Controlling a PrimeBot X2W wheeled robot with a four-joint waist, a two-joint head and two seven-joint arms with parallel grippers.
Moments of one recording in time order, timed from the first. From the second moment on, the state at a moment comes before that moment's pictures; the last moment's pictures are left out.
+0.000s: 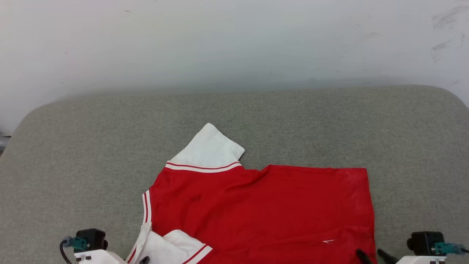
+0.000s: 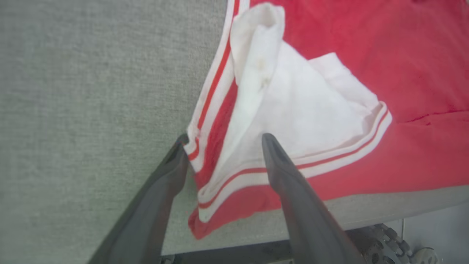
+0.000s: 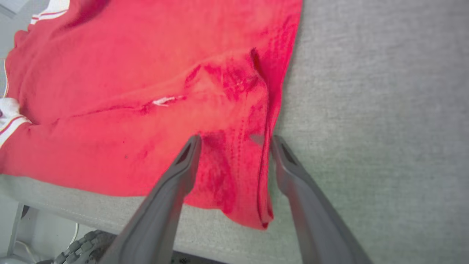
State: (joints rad) left arm 0.03 0.57 -0.46 0.16 -0.95 0.17 0.32; right arm 0.12 -0.24 0.08 0.21 0.55 0.13 0.36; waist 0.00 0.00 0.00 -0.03
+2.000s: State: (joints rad) left arm -0.96 0.55 -0.58 0.50 -0.82 -0.02 0.78; right arm -0.35 -0.27 0.07 0.14 0.57 0.13 0.37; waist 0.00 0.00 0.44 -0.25
